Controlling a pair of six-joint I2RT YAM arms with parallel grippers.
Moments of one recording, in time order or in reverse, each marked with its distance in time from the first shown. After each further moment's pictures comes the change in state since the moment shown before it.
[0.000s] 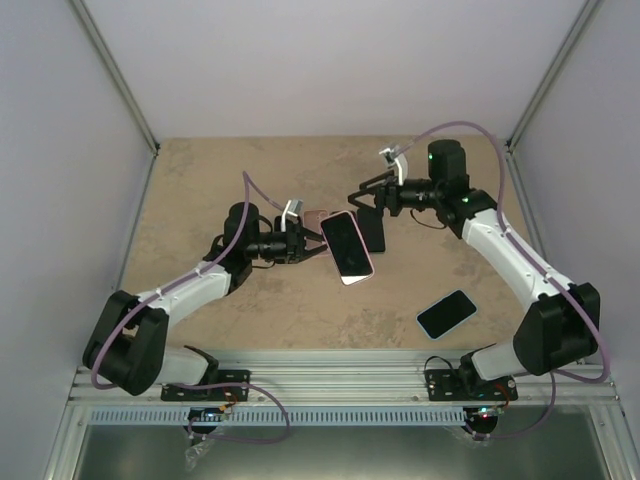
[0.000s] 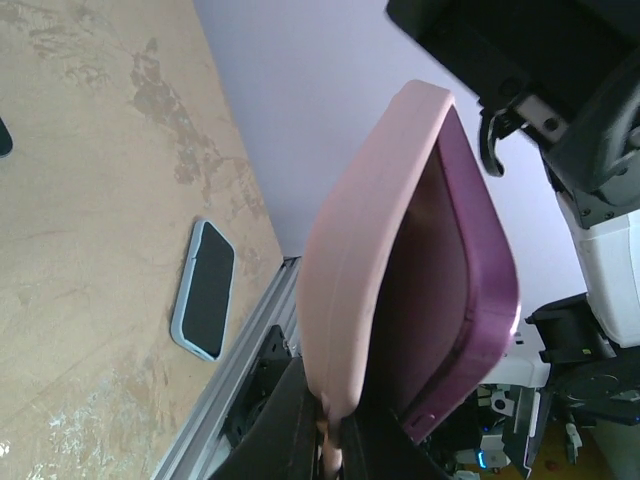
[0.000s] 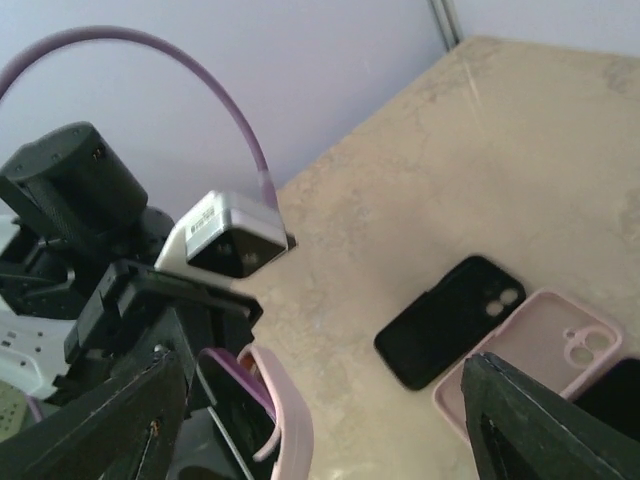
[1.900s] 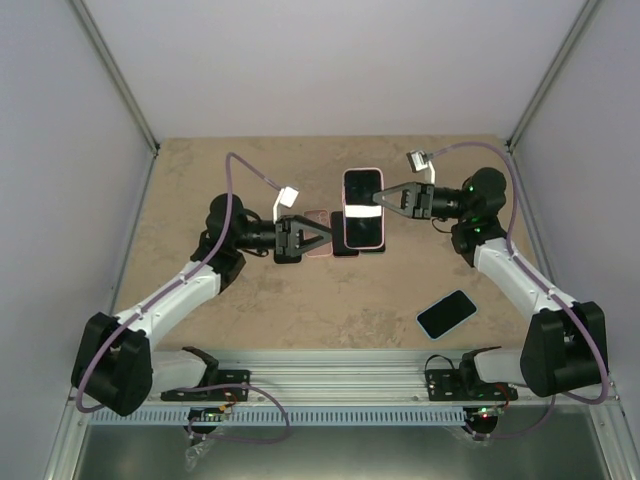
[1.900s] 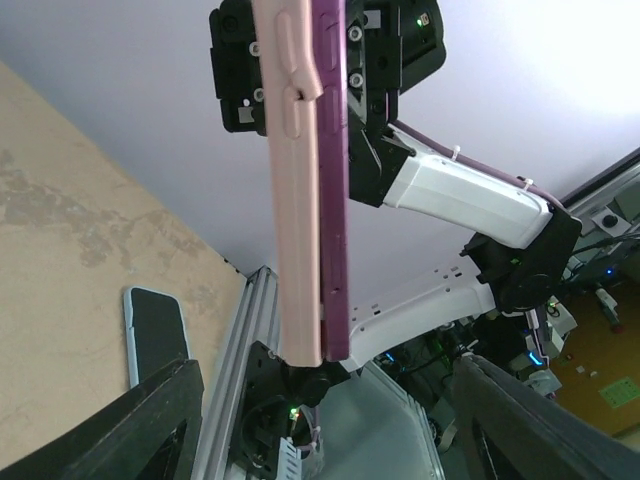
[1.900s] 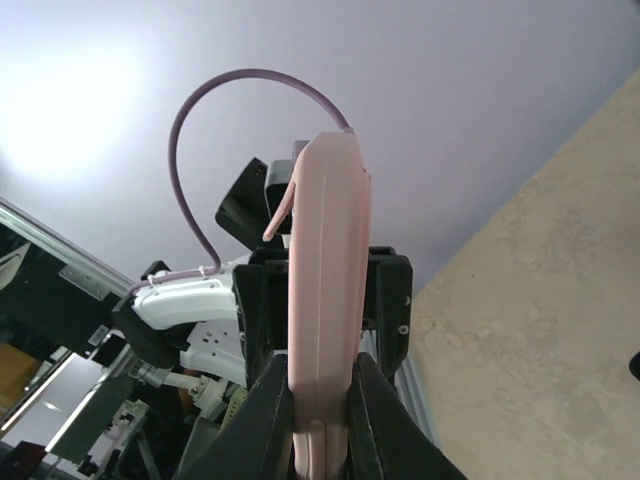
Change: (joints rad) left arm 0.014 -0.116 0.085 0.048 0.136 0.194; right arm -0.126 -0.127 -0.354 0.889 -0.380 0.925
